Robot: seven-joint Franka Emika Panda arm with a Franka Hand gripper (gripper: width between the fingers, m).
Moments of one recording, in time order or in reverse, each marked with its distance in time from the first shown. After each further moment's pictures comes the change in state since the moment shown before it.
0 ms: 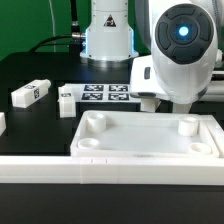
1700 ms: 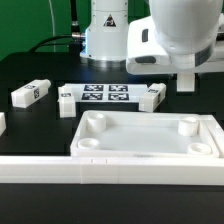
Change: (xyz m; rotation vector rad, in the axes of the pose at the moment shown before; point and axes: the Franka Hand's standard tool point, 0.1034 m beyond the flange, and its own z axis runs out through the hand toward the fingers) arm -0.028 -0.003 -0.071 0.016 0.108 -0.050
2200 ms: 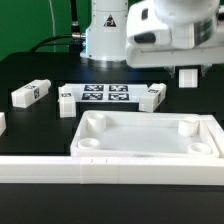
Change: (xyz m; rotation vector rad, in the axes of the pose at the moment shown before) arm 0.006 -0.006 -0.034 0.024 0.247 -0.009
